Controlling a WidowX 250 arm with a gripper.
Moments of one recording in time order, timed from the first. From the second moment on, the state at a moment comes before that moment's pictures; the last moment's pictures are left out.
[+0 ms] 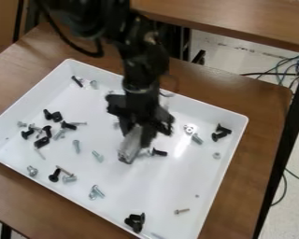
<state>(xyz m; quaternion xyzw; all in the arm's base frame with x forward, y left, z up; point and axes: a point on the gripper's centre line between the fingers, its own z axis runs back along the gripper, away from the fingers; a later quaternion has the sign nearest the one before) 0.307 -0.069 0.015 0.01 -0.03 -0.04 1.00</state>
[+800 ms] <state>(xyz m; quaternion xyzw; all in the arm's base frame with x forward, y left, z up) 0.282 -0.125 -0.043 -0.06 0.09 -0.28 0.95</state>
